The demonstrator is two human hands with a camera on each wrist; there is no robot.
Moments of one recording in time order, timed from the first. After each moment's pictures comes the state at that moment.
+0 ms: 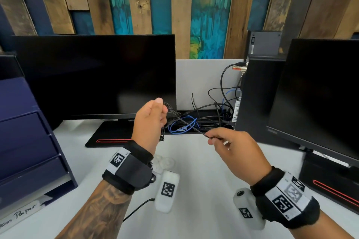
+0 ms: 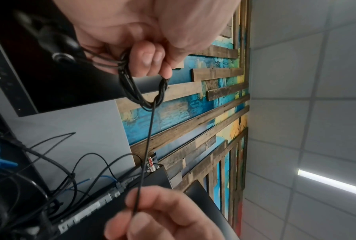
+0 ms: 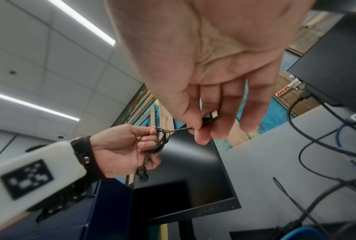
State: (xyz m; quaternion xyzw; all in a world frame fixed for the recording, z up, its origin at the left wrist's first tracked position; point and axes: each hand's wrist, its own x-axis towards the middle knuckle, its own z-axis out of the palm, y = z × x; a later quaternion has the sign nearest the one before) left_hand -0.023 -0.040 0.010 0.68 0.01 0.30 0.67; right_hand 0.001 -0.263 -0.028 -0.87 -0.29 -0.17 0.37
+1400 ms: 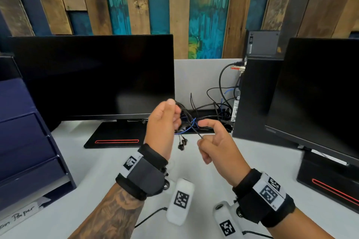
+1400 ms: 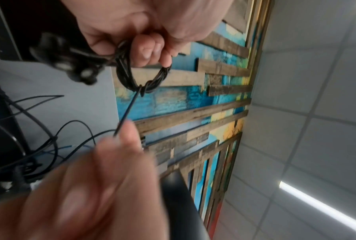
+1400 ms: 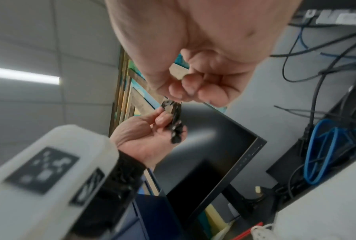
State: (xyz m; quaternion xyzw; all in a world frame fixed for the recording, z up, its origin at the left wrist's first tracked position) left_hand -0.020 -0.076 0.006 0.62 -0.03 0.27 0.73; right_hand -0.005 -0.228 -0.035 -0.69 -0.23 0.04 0.69
